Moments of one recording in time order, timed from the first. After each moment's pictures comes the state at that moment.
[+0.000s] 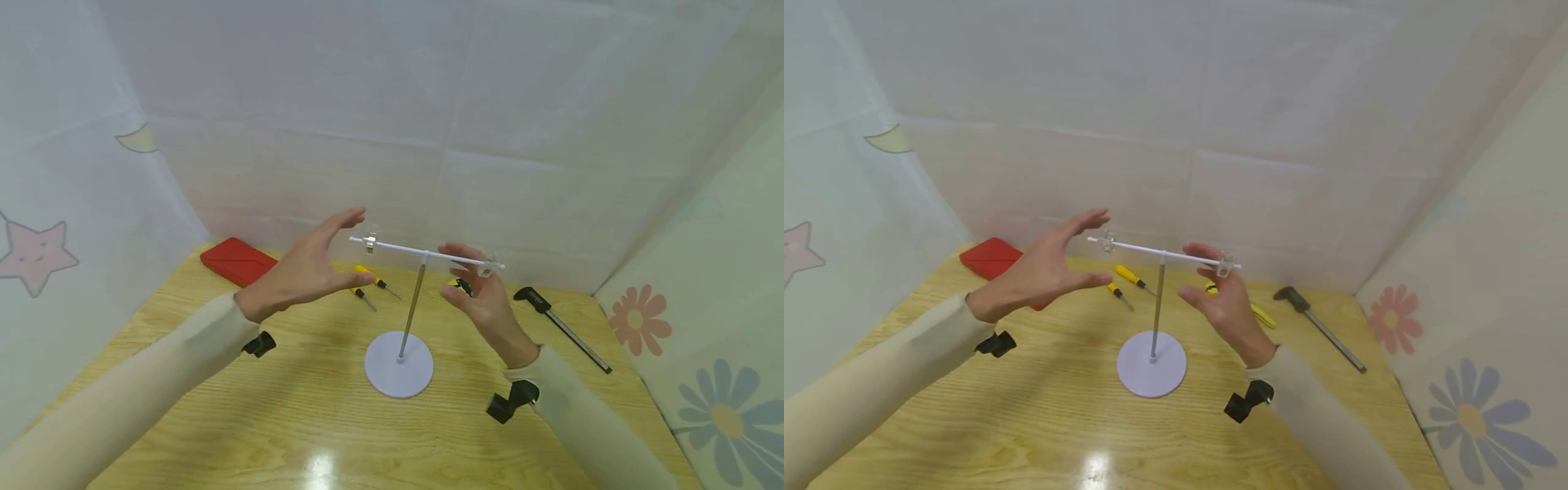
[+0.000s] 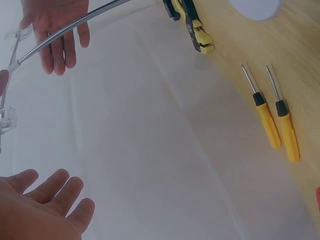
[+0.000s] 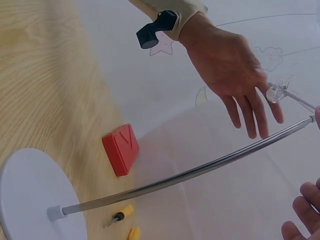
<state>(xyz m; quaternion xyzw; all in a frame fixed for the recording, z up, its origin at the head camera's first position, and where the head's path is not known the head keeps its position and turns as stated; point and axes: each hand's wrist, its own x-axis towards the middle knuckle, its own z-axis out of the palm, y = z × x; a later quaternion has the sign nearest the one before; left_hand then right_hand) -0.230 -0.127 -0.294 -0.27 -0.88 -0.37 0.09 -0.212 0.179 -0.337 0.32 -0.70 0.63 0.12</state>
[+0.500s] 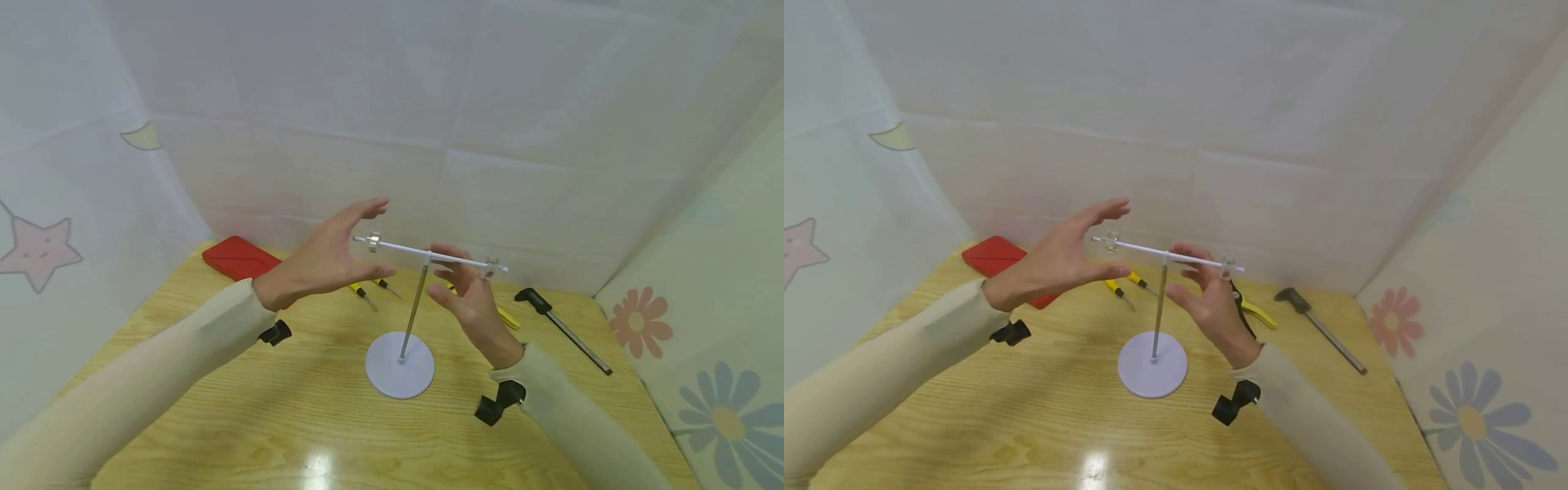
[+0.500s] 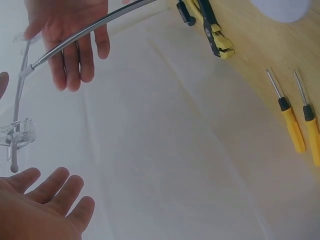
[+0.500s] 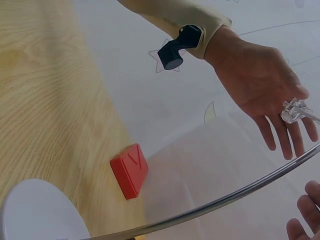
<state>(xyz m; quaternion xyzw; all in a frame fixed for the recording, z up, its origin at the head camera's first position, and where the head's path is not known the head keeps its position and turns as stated) -0.232 -0.103 -0.273 -0.29 -0.87 -0.38 0.09 -0.210 0.159 -0.334 0.30 -0.69 0.66 0.08</state>
